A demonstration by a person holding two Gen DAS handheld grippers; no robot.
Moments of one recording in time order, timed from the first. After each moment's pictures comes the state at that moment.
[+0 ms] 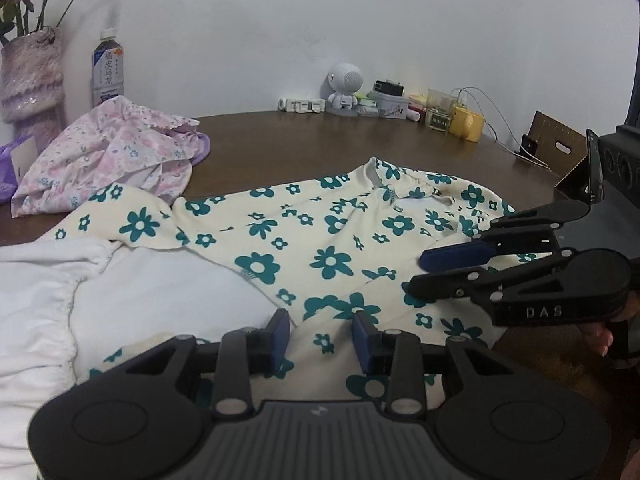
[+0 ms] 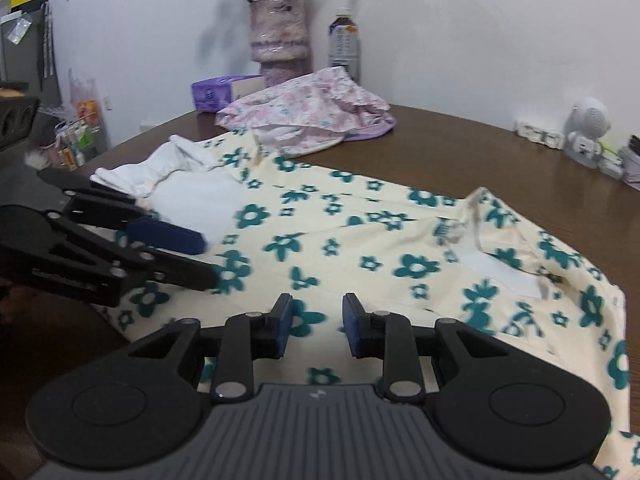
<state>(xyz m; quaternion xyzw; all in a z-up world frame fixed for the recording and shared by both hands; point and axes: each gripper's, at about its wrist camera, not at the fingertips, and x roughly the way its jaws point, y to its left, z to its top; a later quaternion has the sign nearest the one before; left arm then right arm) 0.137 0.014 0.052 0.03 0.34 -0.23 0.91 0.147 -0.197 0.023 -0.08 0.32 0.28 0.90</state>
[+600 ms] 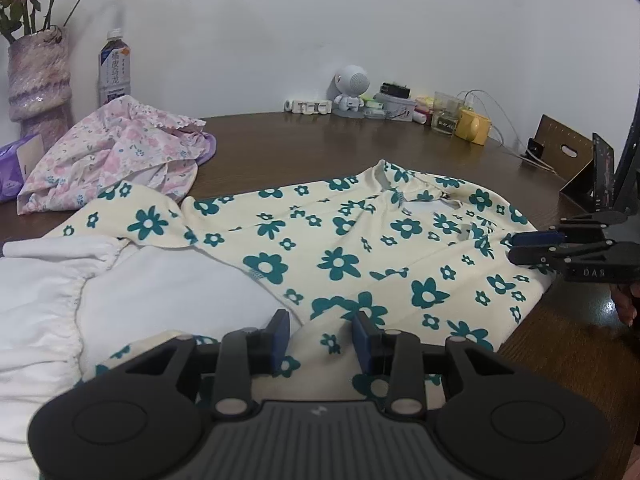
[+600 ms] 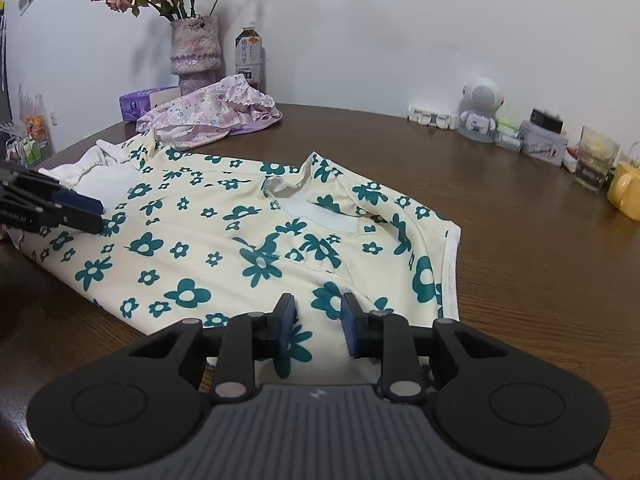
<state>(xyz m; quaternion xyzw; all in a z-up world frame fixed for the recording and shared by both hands) 0.139 0.013 0.055 0.03 0.34 -0.21 0.91 0.123 -0.313 0.017 -0.08 0.30 0.19 0.93</state>
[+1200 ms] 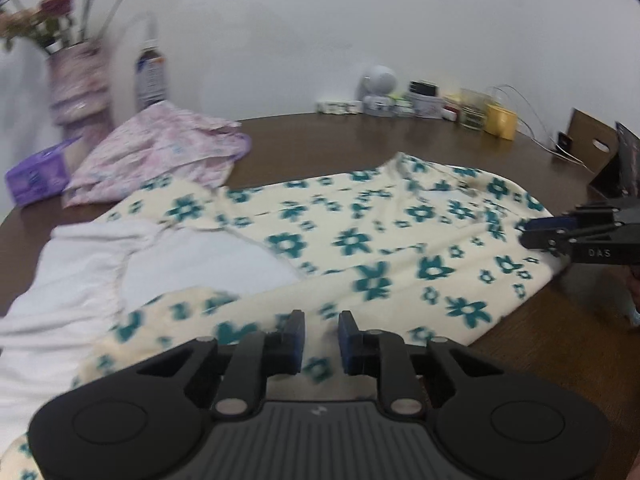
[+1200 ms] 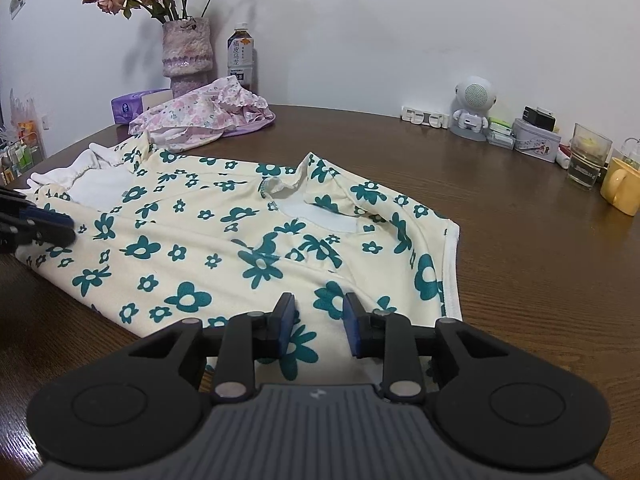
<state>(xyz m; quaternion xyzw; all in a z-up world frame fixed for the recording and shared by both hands) 0.096 0.018 0.055 0.04 0.33 -0.15 0.93 0.123 -0.307 0.016 -0.07 0.30 0.18 0.93</state>
